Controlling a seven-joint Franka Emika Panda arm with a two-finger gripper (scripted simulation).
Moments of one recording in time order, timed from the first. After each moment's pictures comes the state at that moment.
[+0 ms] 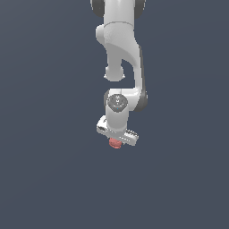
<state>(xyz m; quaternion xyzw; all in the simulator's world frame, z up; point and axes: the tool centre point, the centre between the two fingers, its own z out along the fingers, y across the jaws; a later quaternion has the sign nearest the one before) 0.026 0.010 0.041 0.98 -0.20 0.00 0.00</state>
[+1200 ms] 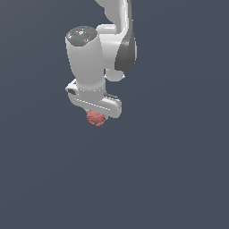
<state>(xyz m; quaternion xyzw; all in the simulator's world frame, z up) 0.003 -0.072 0.229 0.98 -0.20 0.00 0.00</state>
